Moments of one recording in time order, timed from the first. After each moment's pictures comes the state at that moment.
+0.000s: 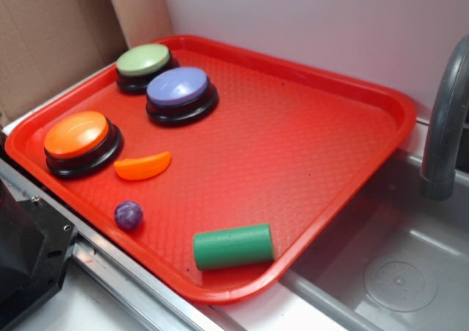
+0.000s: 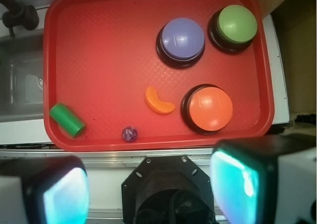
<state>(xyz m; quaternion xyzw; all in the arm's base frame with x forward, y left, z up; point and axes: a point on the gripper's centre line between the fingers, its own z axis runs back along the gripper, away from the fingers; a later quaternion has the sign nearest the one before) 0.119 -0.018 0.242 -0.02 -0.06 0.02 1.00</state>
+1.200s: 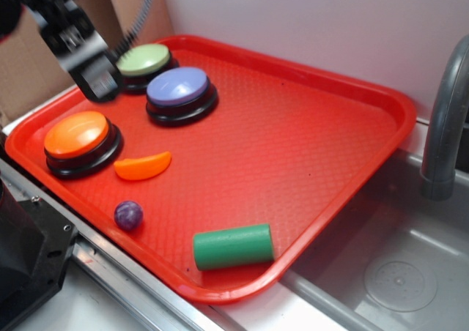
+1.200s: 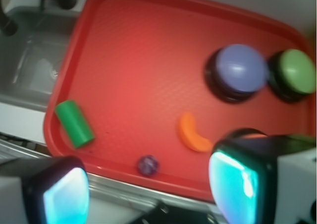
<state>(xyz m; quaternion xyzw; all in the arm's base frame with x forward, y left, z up) 0.139 -0.080 0.162 -0.04 -0.12 -0.15 0.98</state>
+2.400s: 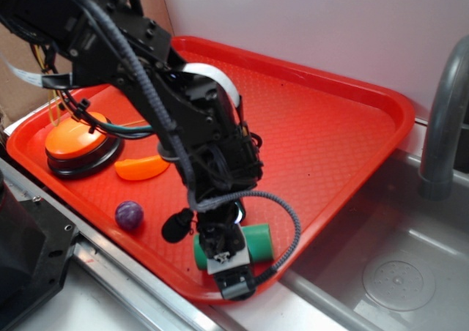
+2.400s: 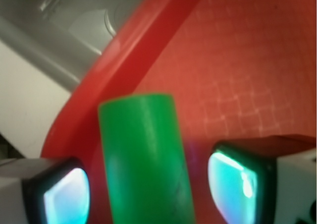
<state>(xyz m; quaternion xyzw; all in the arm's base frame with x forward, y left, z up) 0.159 -0.164 0.028 -0.05 -0.09 -0.32 0.94</state>
